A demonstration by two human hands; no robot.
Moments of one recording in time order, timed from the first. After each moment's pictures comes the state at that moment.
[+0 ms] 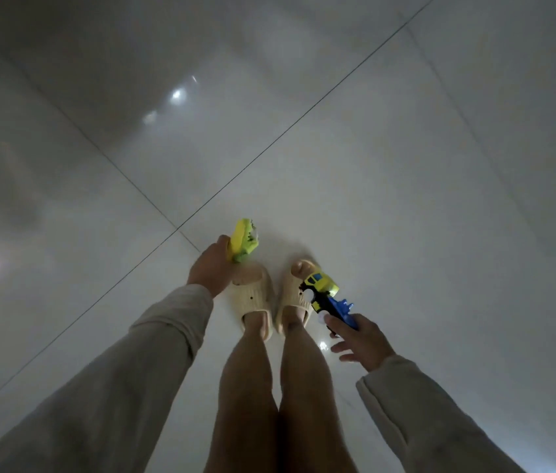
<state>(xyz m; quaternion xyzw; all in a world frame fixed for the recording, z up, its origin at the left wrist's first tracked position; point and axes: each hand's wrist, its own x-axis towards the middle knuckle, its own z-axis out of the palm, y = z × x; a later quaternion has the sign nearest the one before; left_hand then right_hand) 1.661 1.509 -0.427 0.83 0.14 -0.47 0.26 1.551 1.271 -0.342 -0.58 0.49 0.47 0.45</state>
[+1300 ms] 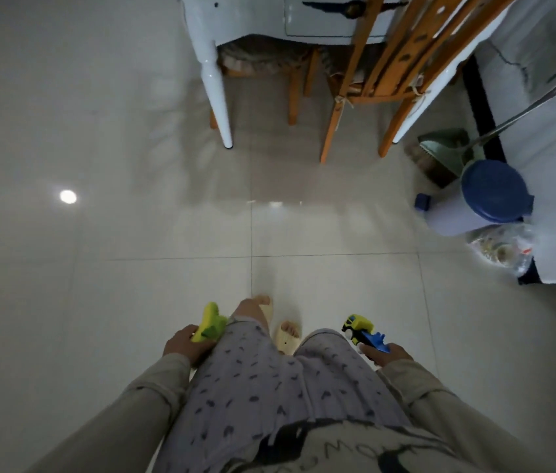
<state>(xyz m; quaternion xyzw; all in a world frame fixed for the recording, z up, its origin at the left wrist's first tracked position) 1.414 1.541 -0.010 0.65 0.54 -0.34 0.41 1.600 1.218 -0.035 -0.82 0.19 0.52 0.14</state>
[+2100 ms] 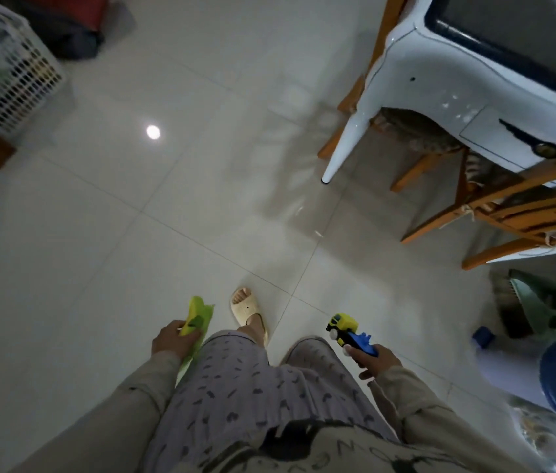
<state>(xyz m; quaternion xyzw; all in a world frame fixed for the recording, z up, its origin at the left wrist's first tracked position) 1.380 1.685 -0.020 0.46 0.73 -0.13 0.50 1.693 1.488 -0.038 -0.83 -0.06 0.55 0.05</state>
